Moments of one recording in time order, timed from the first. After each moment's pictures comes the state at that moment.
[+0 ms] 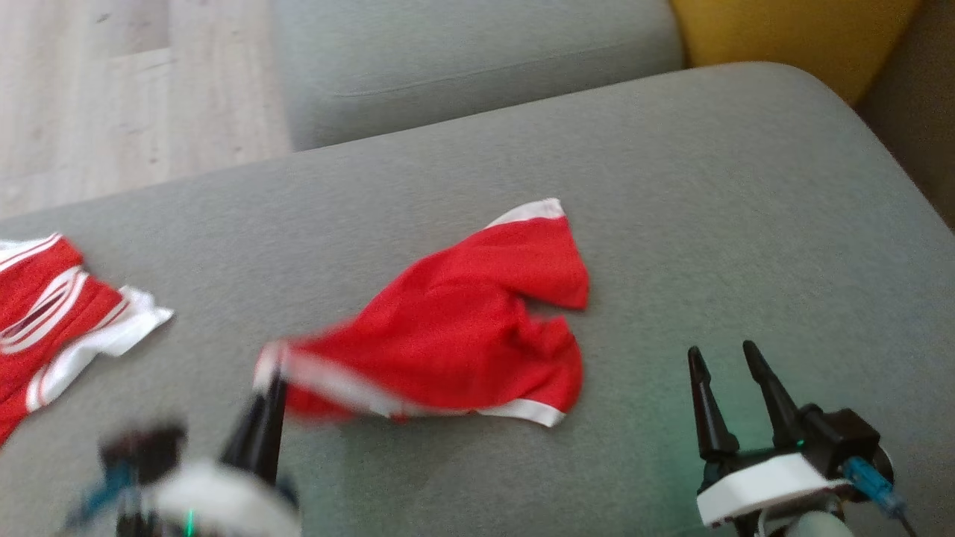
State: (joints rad) left arm -0.09 0.51 -0.60 -0.04 -1.02 0.15 -0.09; right arm 0.04 -0.05 0.11 0.28 0.17 0.12 -0.25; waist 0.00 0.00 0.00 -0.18
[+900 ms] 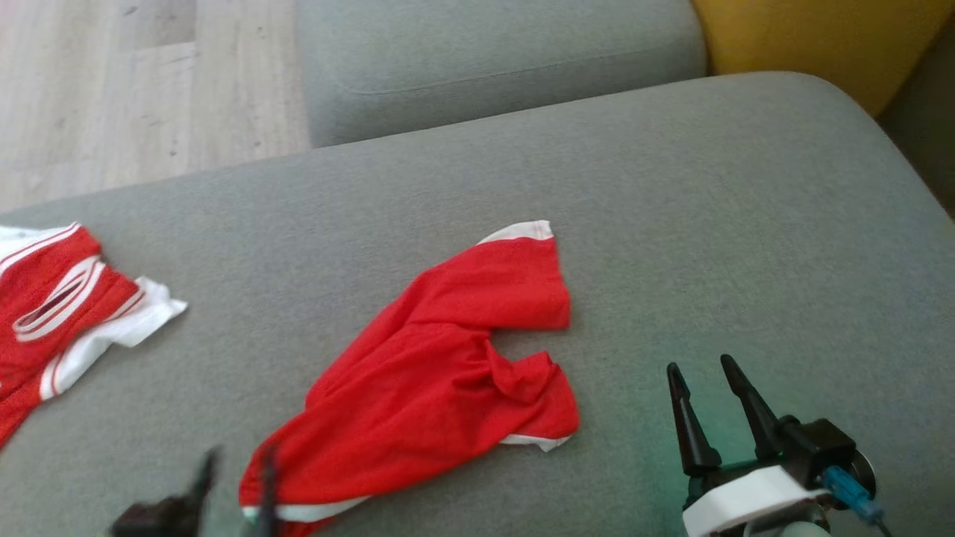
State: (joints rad) left arm 0.13 0.58 -0.62 -0.01 -0.85 0.40 -0.17; right arm 0.06 -0.05 0.15 0.29 0.15 0.12 -0.25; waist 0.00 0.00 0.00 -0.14
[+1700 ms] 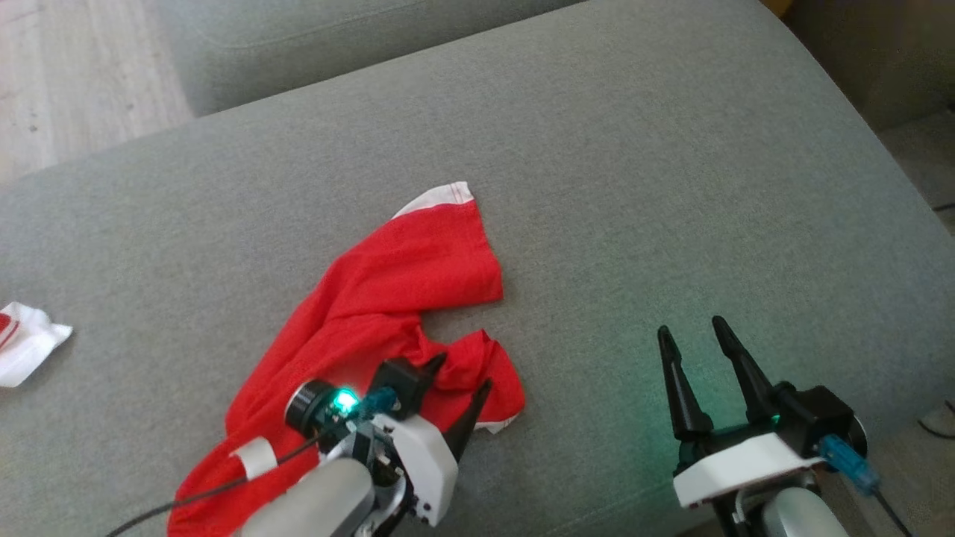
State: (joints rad) left arm -0.44 0.26 -1.02 0.40 -0.62 0.08 0.08; right arm -0.01 -0.05 0.18 0.27 0.16 0.12 -0.25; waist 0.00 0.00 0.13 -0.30
